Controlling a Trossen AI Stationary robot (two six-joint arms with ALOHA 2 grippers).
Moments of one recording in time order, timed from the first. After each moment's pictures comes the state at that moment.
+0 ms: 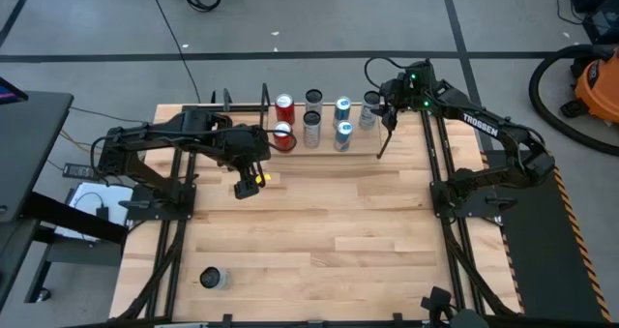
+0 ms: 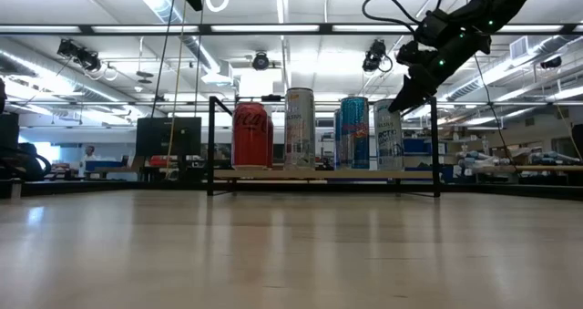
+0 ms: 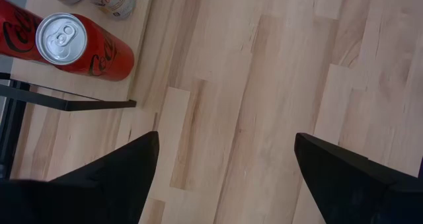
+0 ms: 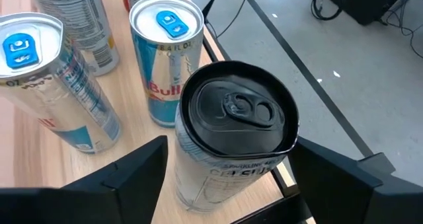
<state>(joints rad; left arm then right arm) -0.01 1.50 1.79 -1.45 -0.11 -0.21 -0.99 1.24 0.90 -0.34 -0.38 -0.48</state>
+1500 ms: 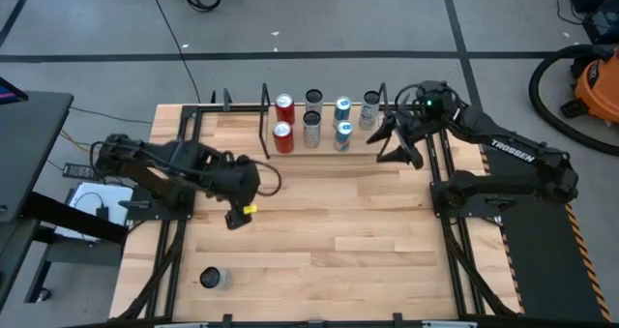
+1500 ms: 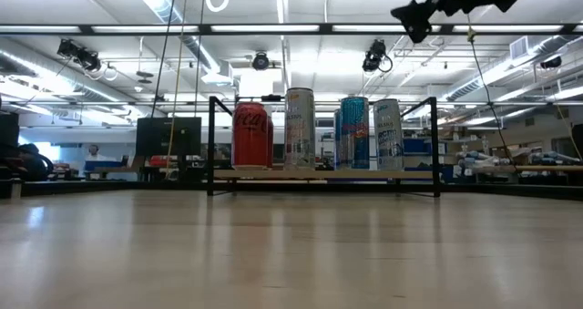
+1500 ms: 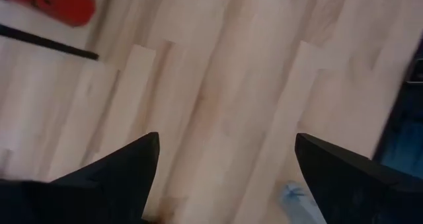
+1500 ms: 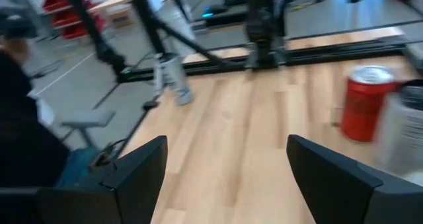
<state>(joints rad) -0.29 1.50 1.79 -1.54 -0.18 -0.61 -0.61 0.93 0.90 -0.42 -0.91 -0.12</state>
